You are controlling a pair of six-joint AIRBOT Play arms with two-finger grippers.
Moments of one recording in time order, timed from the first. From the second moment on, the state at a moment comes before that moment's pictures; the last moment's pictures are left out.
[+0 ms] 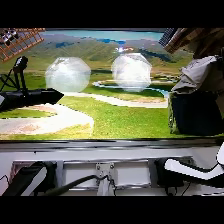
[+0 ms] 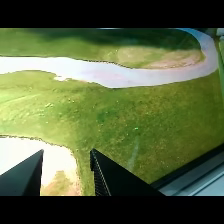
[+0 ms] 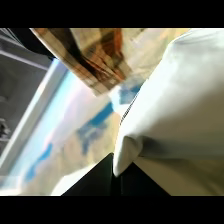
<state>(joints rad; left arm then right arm) 0.03 -0.87 0.90 0.91 -1.08 -1.21 -0.57 -1.33 1.42 -1.03 0.78 1.86</state>
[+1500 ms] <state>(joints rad) 0.03 -0.87 0.90 0.91 -1.08 -1.21 -0.91 -0.93 0.75 -1.64 1.19 1.95</state>
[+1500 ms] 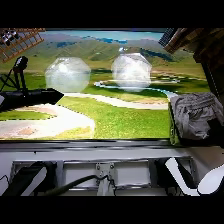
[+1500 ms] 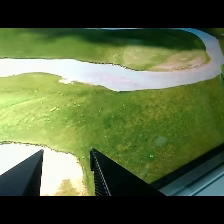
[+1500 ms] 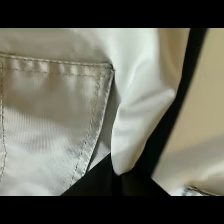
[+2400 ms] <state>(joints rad) 0.03 -0.87 0.90 0.91 -1.08 -1.21 -0.74 -0.93 1.22 -1.03 1.06 1.55</state>
